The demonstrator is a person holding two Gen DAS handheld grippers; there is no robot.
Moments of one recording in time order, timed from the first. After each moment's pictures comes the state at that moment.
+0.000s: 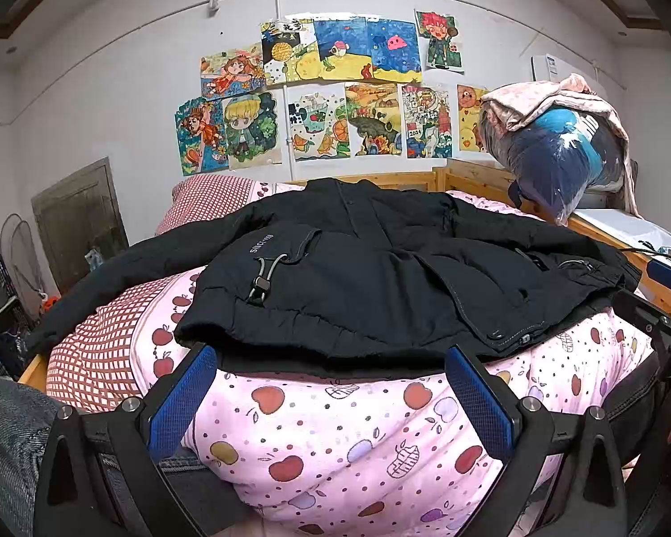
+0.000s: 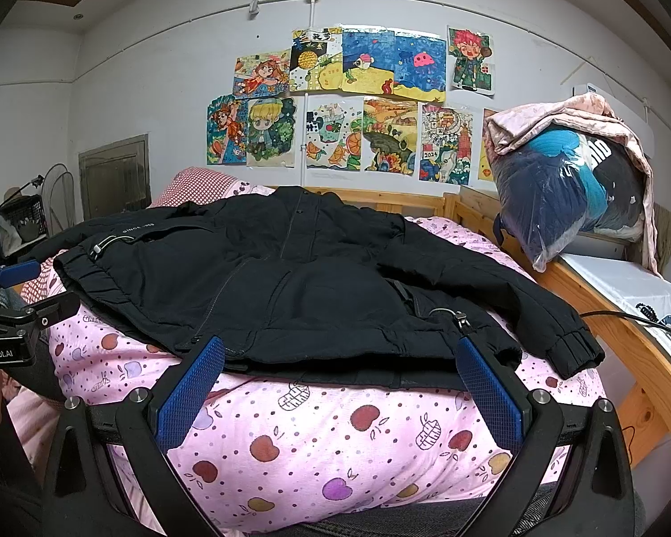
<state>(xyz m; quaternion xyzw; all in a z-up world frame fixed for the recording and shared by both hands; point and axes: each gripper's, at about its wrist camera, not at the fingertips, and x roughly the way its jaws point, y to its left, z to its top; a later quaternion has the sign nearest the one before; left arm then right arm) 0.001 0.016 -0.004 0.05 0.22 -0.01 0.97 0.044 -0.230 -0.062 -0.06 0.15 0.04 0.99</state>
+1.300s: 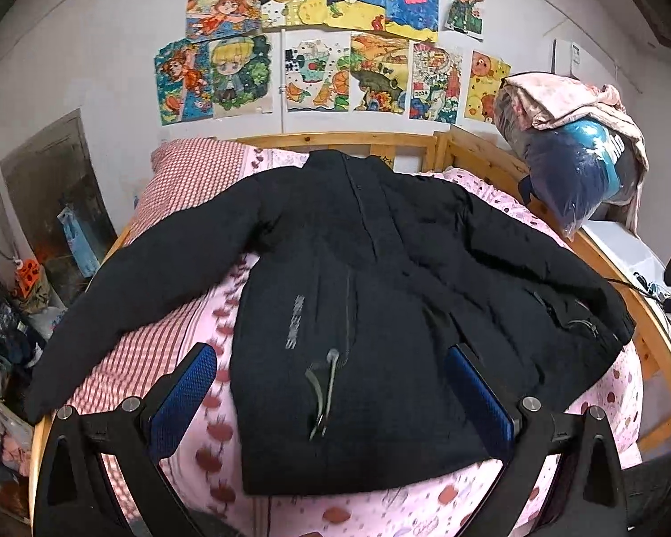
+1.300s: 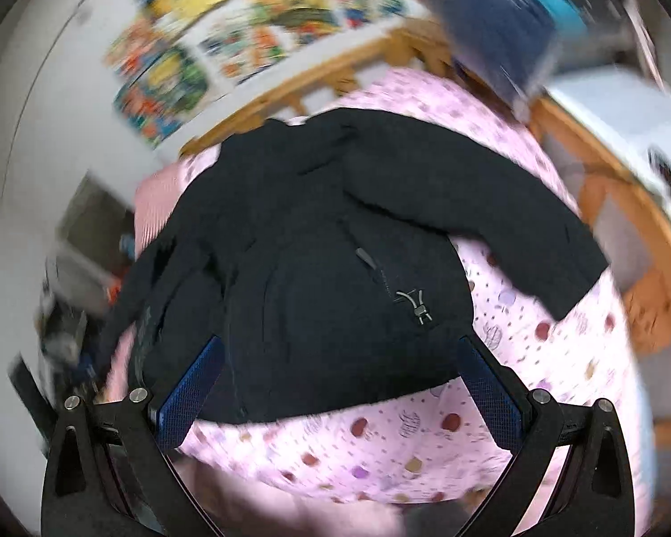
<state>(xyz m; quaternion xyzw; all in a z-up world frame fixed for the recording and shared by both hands) 0.125 0.066 0.081 0.01 0.35 -0.05 0.94 0.151 -0.338 0.037 0.23 0.42 0.03 0.88</state>
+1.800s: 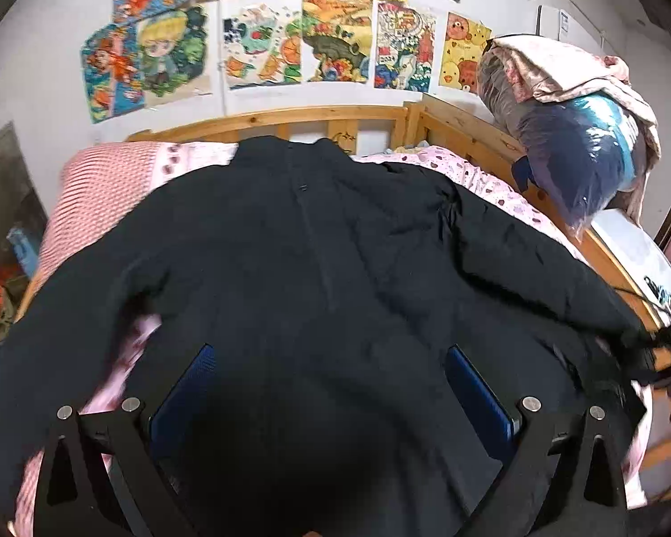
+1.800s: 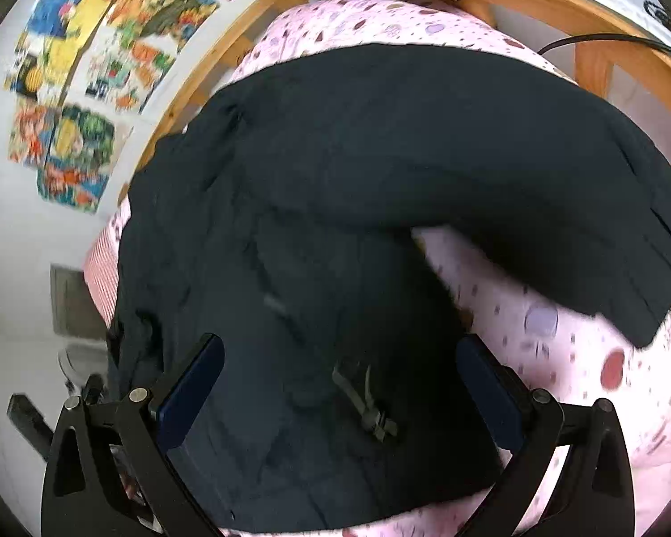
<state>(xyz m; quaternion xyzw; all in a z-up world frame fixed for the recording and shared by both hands) 0.298 -0.008 0.042 0.03 0.39 -0.11 0.91 0.260 -0.377 -0.090 0.37 0.47 -0.02 0.80</state>
